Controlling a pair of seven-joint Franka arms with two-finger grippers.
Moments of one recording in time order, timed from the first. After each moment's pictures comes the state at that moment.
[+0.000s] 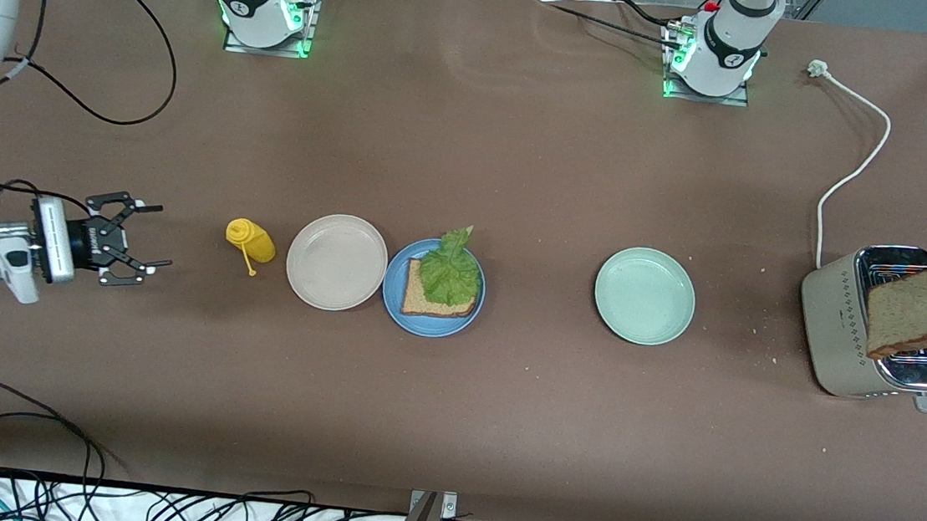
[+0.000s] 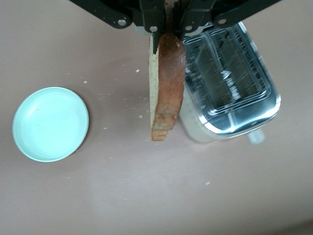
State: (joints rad) left arm 0.30 0.36 -0.16 -1.29 0.08 1.56 0.42; right arm -0.19 0.80 -0.14 -1.25 0.79 1.26 -2.02
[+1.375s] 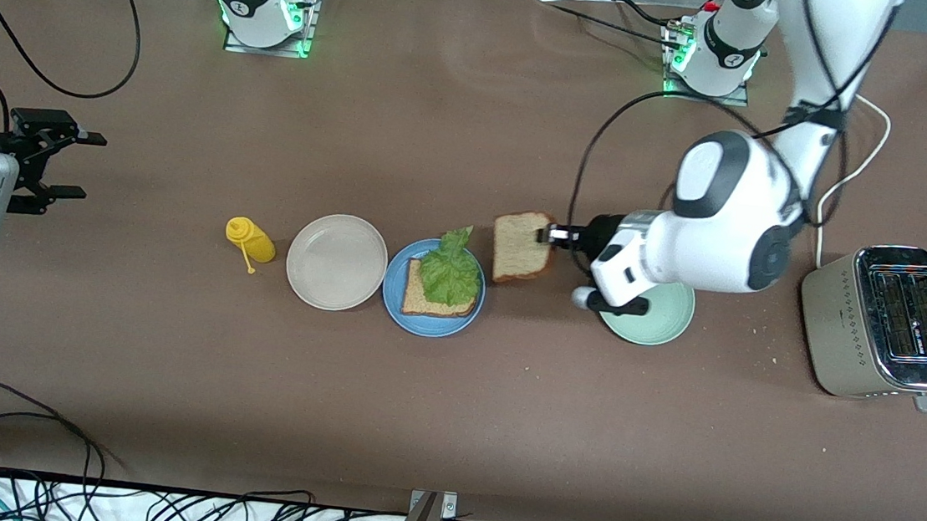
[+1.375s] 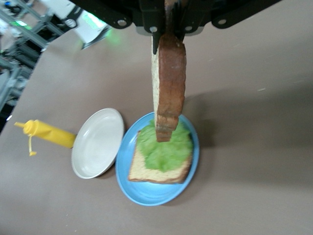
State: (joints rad) left arm -0.30 0.50 -0.10 -1.53 -0.72 1.88 -0.19; right arm -0.10 0.44 -0.10 -1.25 0.39 1.20 -1.02
